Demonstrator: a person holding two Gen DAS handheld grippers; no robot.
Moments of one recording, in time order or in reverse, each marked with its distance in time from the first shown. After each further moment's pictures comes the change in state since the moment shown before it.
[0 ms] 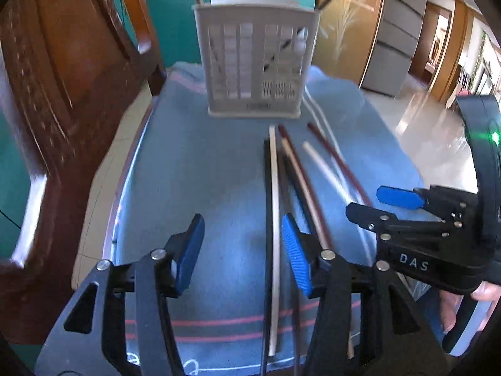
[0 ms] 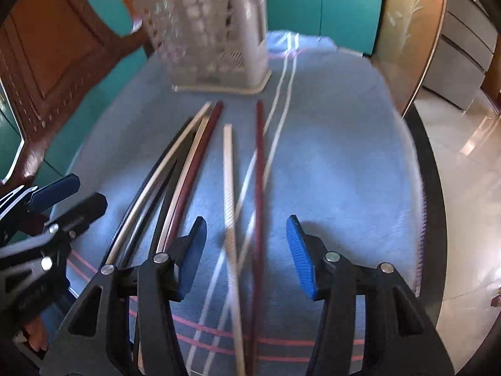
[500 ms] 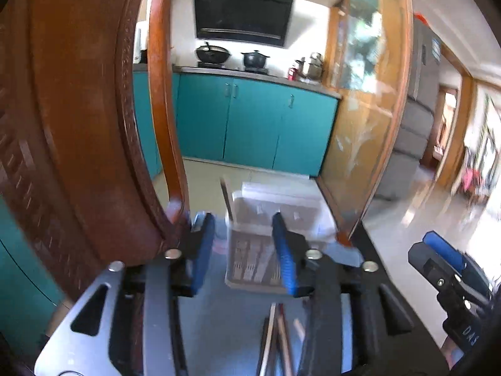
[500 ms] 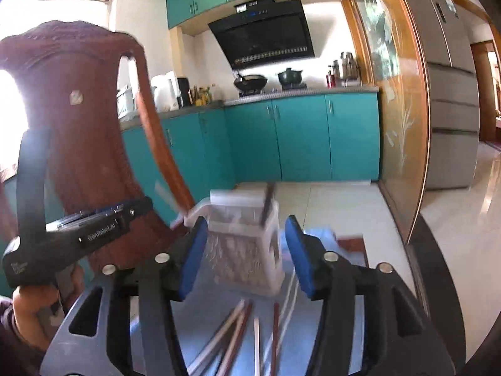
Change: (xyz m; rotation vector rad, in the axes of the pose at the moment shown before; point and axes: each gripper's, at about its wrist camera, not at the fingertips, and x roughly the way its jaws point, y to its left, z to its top) left arm -0.085 0.019 0.131 -0.127 -0.441 0.036; right arm -0.146 -0.016 0.052 0.015 -0.651 0.117
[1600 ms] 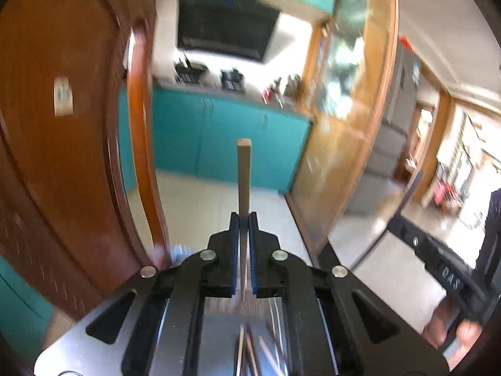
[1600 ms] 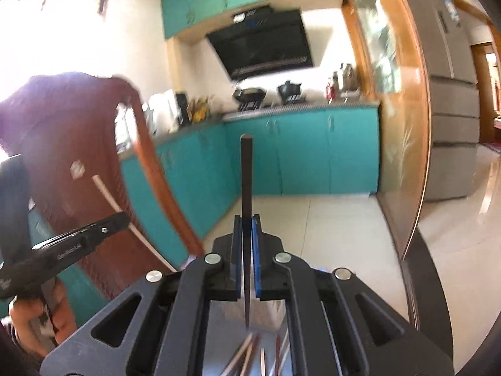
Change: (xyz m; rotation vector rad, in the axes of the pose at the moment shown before) left arm -0.049 0.011 0.120 -0.086 -0.079 -0.128; right arm -0.012 0.022 0.139 0.015 -0.057 -0.021
